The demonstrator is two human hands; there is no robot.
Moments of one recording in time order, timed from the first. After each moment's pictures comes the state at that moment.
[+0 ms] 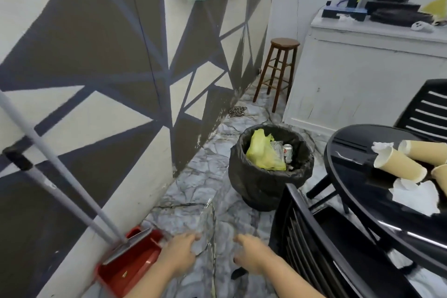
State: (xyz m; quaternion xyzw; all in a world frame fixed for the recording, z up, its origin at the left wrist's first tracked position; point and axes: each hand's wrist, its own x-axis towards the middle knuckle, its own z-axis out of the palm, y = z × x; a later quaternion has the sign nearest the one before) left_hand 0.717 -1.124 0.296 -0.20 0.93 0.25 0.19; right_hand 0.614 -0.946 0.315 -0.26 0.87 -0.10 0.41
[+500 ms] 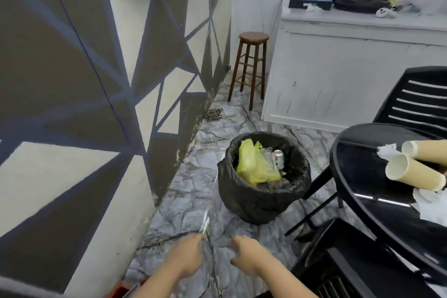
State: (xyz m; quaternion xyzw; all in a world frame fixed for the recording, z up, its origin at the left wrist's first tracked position) left_hand 0.545 -1.235 0.280 -0.11 0.93 0.24 0.27; right_hand 0.489 -1.057 0.294 -0.18 0.89 -0.12 0.40
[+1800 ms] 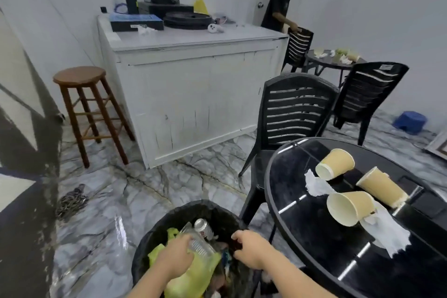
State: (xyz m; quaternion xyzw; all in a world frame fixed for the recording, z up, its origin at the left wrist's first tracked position) left_hand 0.028 -1.155 0.298 0.21 0.91 0.19 0.32; right_hand 0.121 -0.961 0.335 0.18 0.90 -0.29 0.27
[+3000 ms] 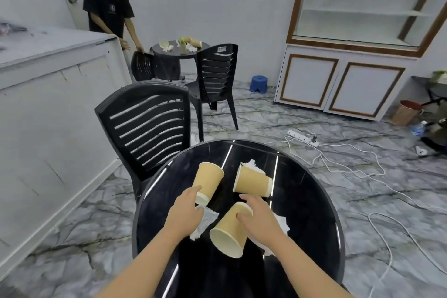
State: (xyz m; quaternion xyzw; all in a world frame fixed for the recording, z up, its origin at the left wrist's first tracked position) left_hand 0.026 -0.730 0.357 0.52 0.77 0.25 0.26; right_hand 0.222 -0.673 0.372 0.51 0.76 -0.38 -0.15
